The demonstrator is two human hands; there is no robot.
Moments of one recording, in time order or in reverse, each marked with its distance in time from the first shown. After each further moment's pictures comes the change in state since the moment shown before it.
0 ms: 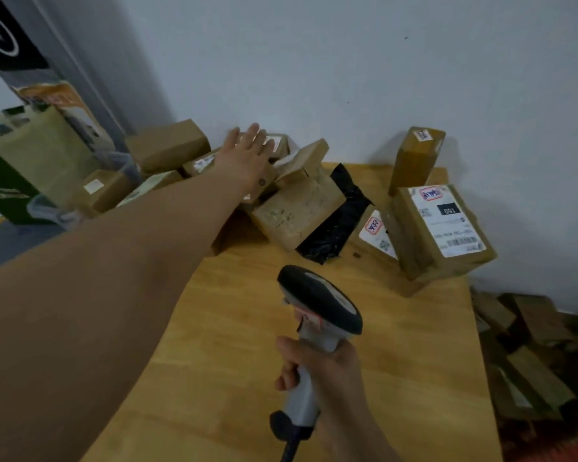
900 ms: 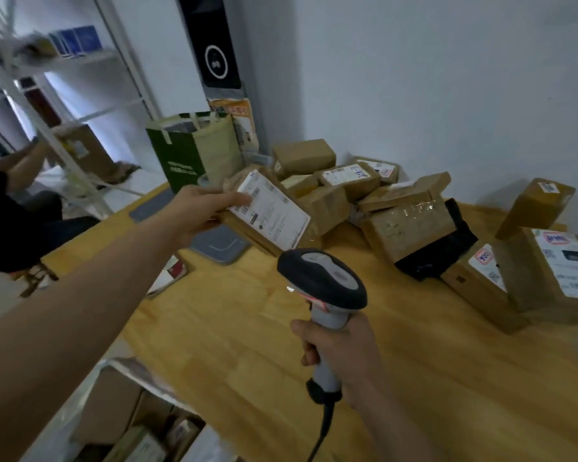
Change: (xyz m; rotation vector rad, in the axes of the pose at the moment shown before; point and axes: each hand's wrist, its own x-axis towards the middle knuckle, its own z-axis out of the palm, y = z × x) left_hand -0.318 -0.142 0.029 -1.715 0.116 -0.849; right_hand -0.064 0.044 0.110 -0.474 -0.303 -0.182
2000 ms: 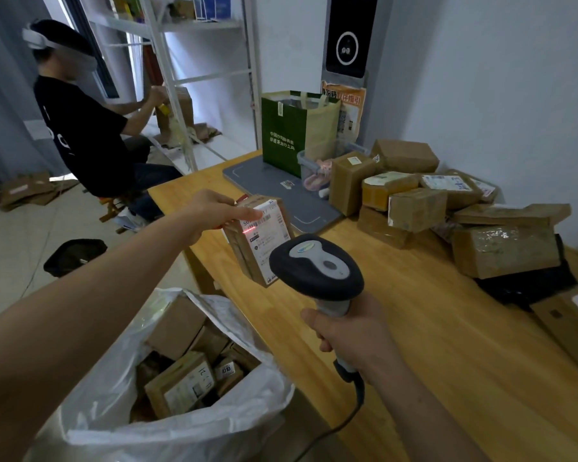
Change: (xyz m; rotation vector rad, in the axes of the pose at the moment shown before) left_hand -0.084 -0.112 -0.139 0.078 0.201 -0.201; right_hand -0.045 0.010 0.122 -0.513 -0.242 -0.108
